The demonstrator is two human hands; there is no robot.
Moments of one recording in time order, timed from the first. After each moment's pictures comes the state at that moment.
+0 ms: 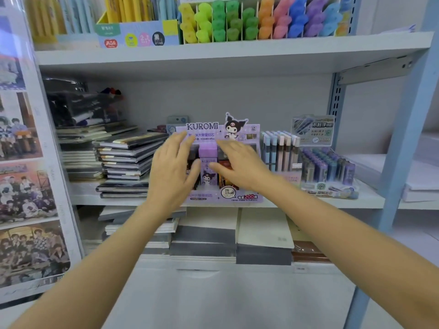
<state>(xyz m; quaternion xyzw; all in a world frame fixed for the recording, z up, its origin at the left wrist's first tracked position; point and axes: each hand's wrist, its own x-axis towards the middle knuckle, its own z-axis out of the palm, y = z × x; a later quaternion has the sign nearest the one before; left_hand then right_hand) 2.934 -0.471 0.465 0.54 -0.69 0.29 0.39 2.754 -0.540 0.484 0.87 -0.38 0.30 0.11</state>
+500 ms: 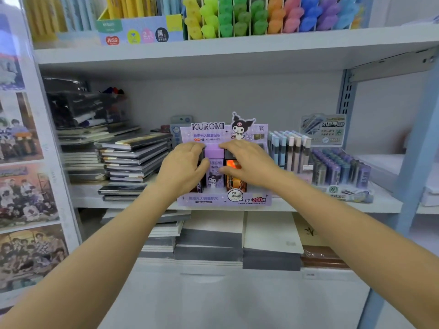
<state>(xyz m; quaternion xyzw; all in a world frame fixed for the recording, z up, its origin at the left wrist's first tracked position) 2.943 -0.506 0.484 0.60 -0.72 0.18 0.29 2.753 -0.555 0.494 0.89 -0.36 0.27 0.13</state>
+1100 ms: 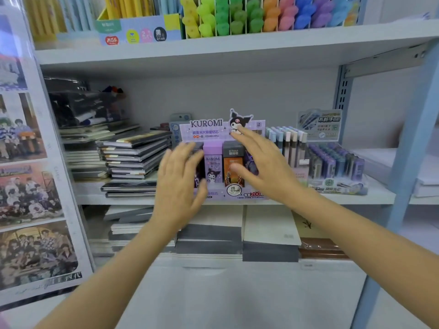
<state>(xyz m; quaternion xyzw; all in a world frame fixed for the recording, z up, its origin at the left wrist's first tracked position) 2.937 -0.461 0.434 0.50 -0.72 0.33 0.37 2.721 -0.520 0.467 0.85 -0.31 0.40 0.13</state>
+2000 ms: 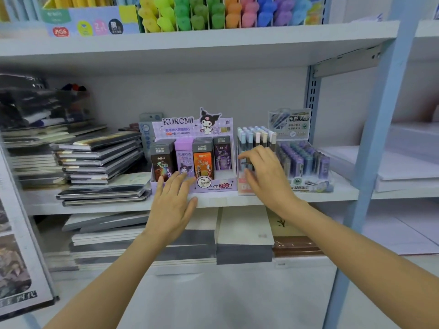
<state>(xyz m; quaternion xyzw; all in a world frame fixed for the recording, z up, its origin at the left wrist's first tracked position) 2.904 -0.495 0.391 0.56 -0.75 0.20 0.28 2.664 -0.536 0.436 0.79 -0.37 0.45 0.18</state>
